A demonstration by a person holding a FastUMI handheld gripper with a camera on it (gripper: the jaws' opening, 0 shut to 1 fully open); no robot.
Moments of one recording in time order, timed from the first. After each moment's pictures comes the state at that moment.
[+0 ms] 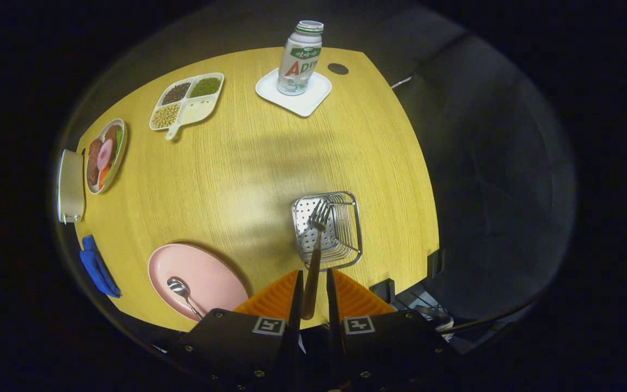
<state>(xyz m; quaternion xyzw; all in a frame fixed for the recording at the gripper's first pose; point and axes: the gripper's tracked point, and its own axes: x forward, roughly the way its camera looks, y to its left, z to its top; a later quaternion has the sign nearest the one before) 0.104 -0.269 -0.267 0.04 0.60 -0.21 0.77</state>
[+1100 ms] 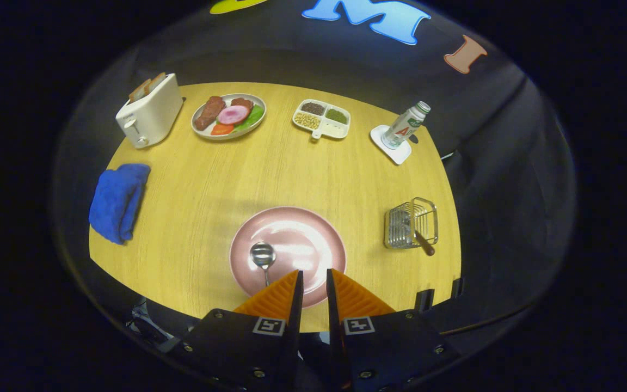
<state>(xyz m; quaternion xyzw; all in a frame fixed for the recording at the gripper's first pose) 0.038 -0.060 -0.283 -0.11 0.47 -0.08 0.87</state>
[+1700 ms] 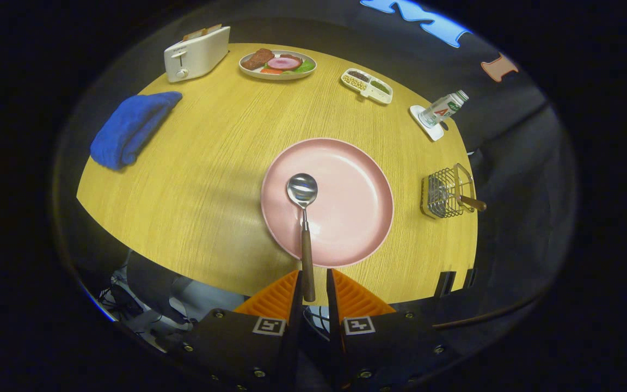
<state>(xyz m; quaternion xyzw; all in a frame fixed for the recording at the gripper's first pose) -0.023 -0.039 -0.368 -0.17 0.51 -0.06 0.84</state>
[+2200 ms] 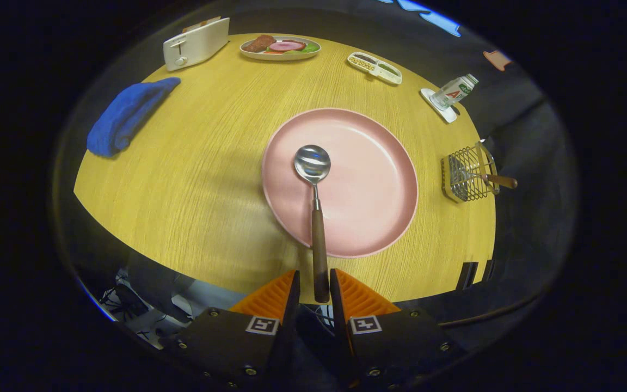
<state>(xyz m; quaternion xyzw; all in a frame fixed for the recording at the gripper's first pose) -0.024 -0.040 -0.418 -0.14 0.53 -0.04 0.83</state>
